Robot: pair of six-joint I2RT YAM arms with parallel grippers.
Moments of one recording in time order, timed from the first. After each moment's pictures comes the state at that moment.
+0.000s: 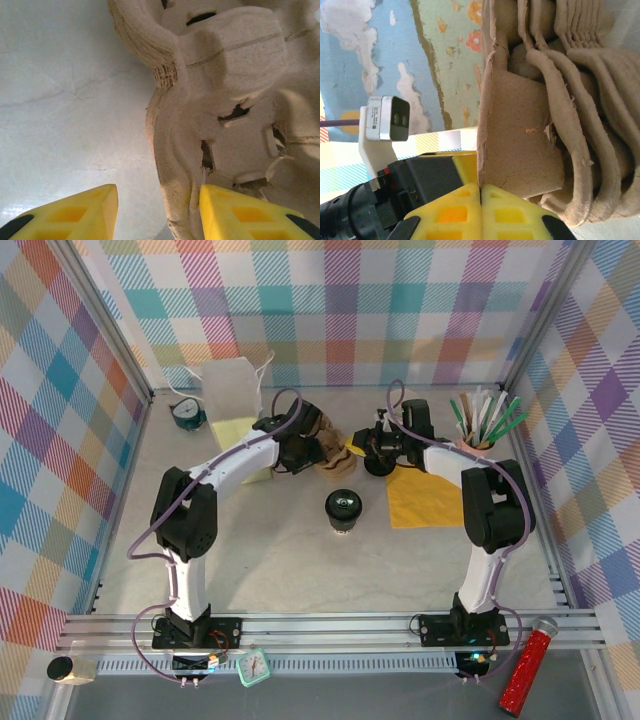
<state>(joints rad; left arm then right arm) -0.56 1.95 1.62 -0.74 0.00 -0.93 0.27 1.89 1.21 0.10 -0.94 0.97</state>
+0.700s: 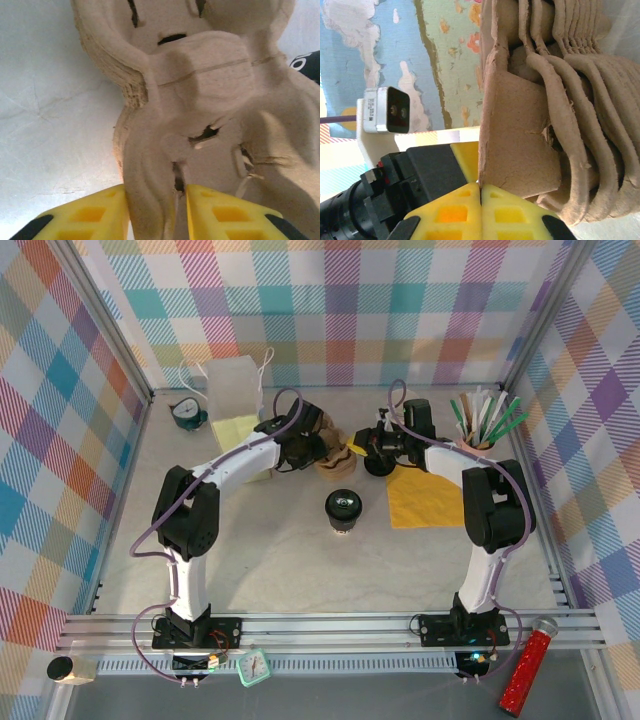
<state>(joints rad) -0.56 1.96 1.59 -0.60 0.02 -0.96 0.26 1.89 1.21 0.09 -0.94 0.97</state>
